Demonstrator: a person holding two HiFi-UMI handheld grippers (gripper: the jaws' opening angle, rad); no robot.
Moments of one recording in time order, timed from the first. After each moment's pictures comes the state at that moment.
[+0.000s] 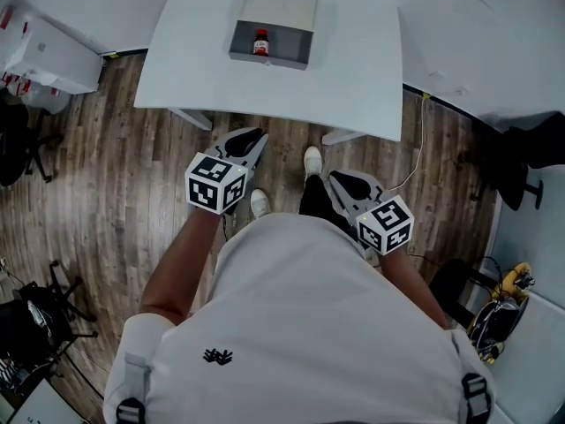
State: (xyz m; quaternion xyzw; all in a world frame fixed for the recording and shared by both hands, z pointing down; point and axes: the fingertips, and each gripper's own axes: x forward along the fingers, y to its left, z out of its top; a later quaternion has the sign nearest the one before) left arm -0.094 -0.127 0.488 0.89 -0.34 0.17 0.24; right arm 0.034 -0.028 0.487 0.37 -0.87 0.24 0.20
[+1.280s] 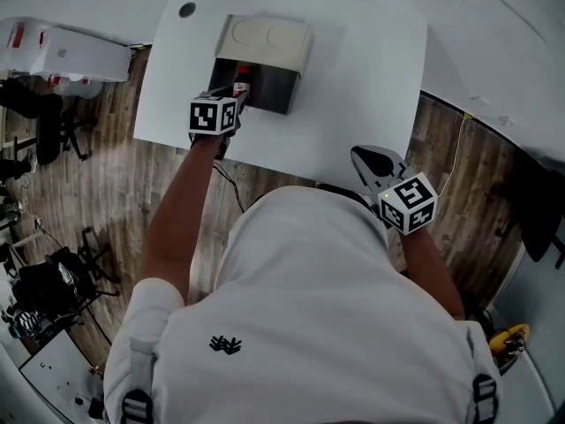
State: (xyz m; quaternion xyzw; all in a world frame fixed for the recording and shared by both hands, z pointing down) left arm -0.098 -0.390 0.595 0.74 -0.49 0.37 0.30; right arm 0.168 -0.249 0.518 0.29 -0.90 0.27 0.17
